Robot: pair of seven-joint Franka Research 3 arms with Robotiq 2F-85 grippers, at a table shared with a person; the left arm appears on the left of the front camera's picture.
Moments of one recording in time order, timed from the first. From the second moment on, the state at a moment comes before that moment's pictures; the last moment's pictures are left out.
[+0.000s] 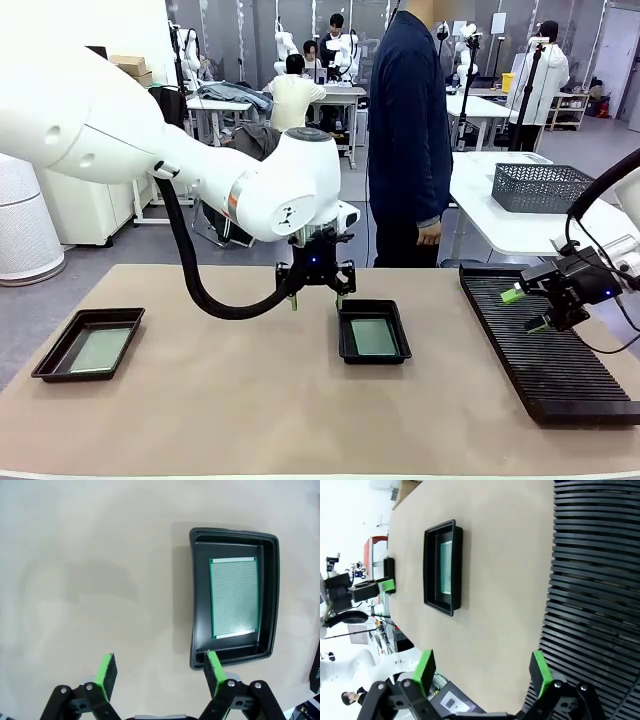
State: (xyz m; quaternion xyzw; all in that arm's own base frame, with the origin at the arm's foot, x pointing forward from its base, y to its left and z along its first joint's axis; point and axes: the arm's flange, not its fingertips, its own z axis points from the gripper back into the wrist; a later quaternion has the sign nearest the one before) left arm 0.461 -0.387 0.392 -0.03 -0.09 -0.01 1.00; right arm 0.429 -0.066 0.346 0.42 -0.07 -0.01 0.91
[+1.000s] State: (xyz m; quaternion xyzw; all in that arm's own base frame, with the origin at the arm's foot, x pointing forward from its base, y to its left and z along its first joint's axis) left arm 0.490 -0.431 0.317 -0.03 -0.09 -0.02 1.00; right arm 0.429 -0.064 0.345 0.41 -0.07 -0.01 0.91
